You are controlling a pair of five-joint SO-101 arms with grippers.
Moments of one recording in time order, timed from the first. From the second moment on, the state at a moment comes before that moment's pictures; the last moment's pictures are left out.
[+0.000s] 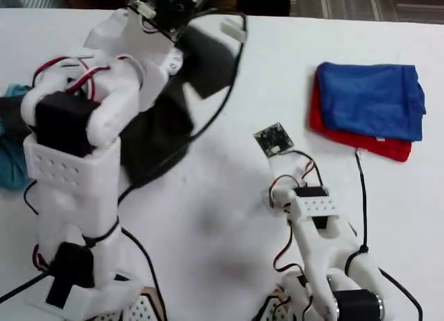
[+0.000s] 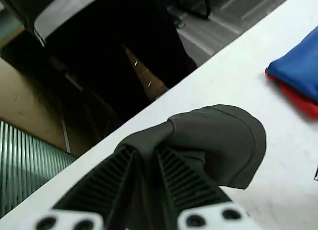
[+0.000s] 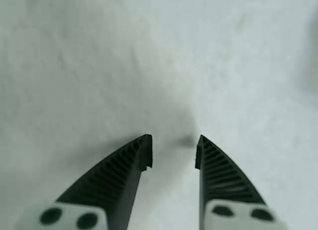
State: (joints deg) left arm 11.0 -9.0 -41.6 84.7 -23.9; right arm -7.8 -24.9 68.0 32.4 24.7
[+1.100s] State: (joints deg) left arm -47.6 26.7 -21.8 80.7 -29.5; right arm -7.8 -24.9 68.0 32.4 24.7
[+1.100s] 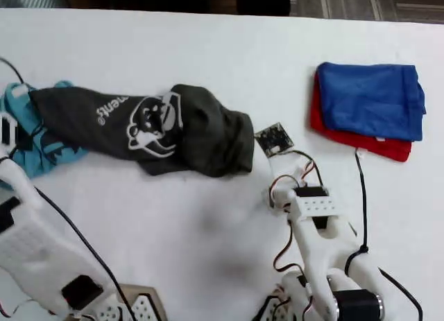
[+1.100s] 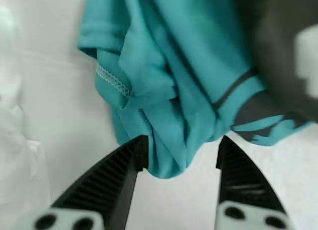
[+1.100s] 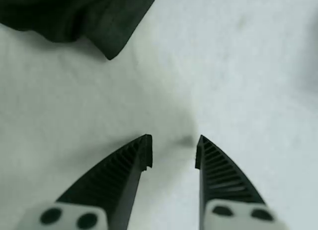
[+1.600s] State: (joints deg) left arm -50.1 47.1 -39.1 79.0 -30.2; right arm -7.8 -24.9 68.0 32.4 24.7
